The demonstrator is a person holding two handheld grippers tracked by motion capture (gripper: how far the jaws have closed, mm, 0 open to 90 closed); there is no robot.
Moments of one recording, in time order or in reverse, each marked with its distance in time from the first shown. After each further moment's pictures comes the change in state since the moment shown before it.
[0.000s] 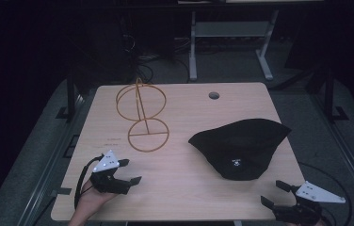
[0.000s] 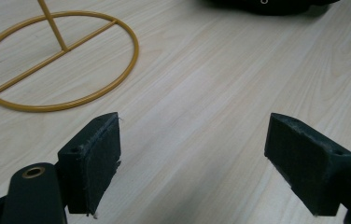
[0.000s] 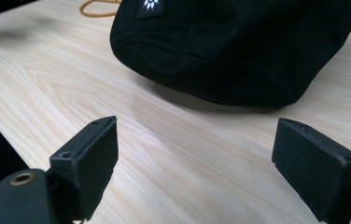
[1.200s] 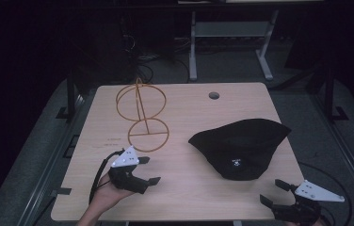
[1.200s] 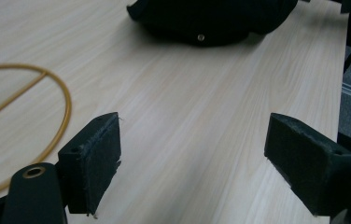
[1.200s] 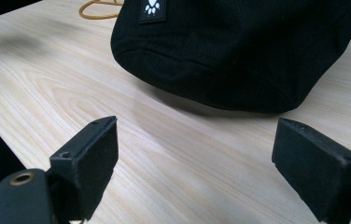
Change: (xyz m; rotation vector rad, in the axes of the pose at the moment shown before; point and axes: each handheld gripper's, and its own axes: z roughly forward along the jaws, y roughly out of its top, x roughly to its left) left arm -0.033 0.050 0.023 -0.009 -0.136 0.085; right arm 0.002 0.004 0.001 0.000 -0.004 0.002
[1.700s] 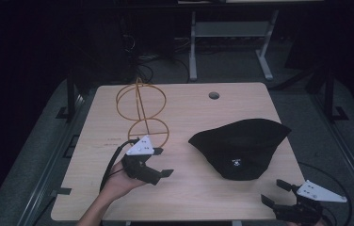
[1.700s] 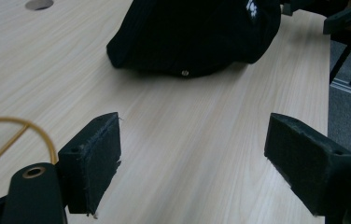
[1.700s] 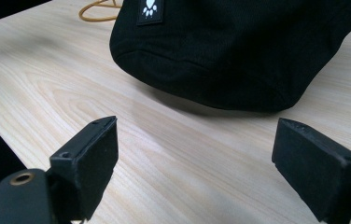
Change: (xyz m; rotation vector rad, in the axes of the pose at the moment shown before) left arm -0.005 0.047 0.020 0.016 -0.055 0.069; right arm -0.002 -0.001 -0.003 -0.008 0.001 0.010
